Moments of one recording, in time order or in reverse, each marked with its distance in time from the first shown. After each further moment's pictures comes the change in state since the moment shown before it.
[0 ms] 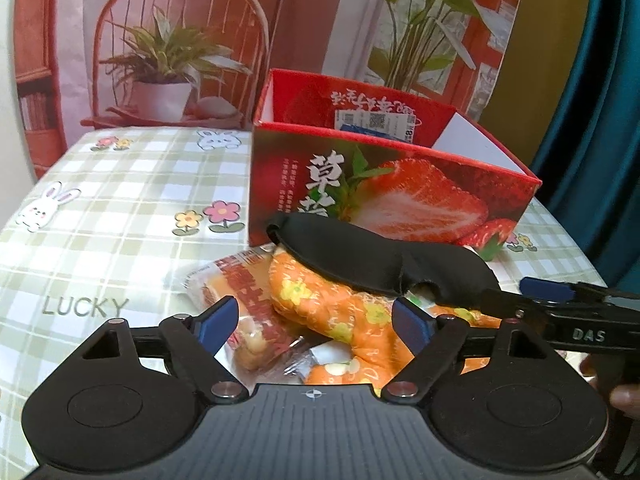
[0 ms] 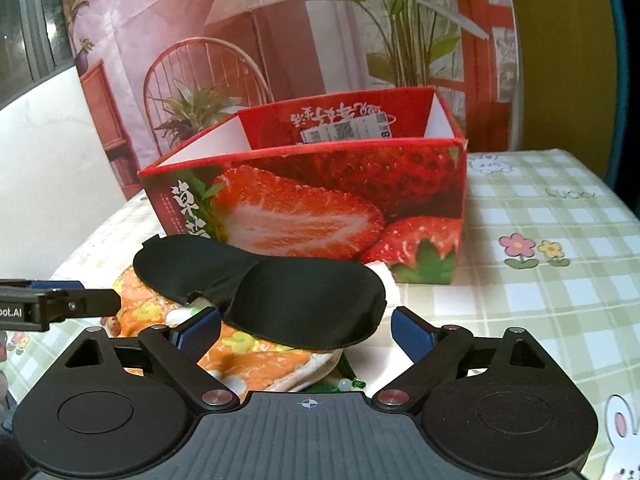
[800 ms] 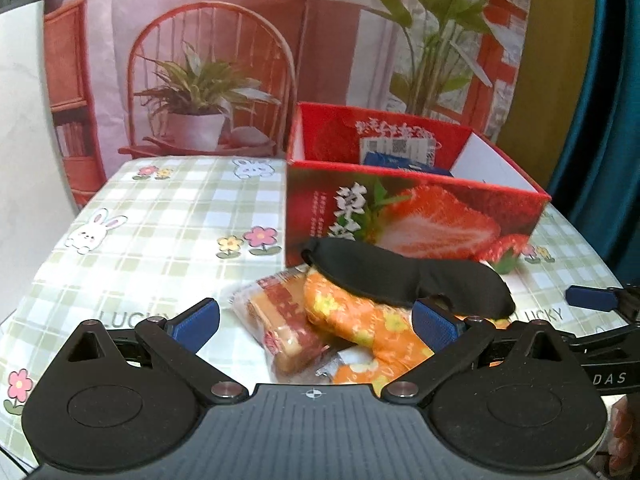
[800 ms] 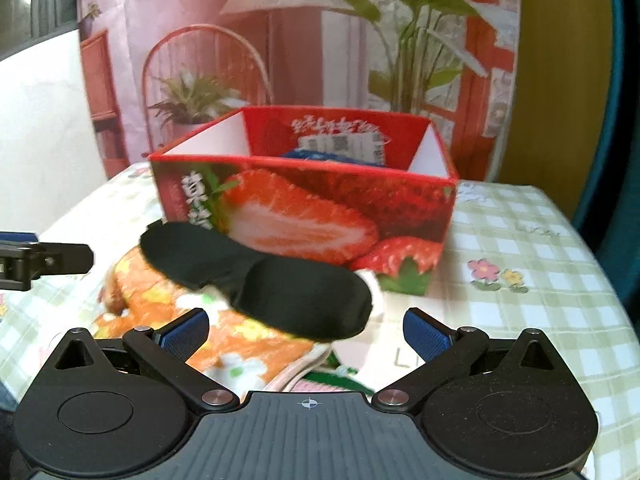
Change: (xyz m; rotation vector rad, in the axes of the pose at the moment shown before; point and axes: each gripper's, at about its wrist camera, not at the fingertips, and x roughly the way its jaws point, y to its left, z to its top) left arm -0.040 -0.007 0.006 0.030 -0.061 0.113; right arm -0.031 0.041 0.002 -0.130 0.013 -0.120
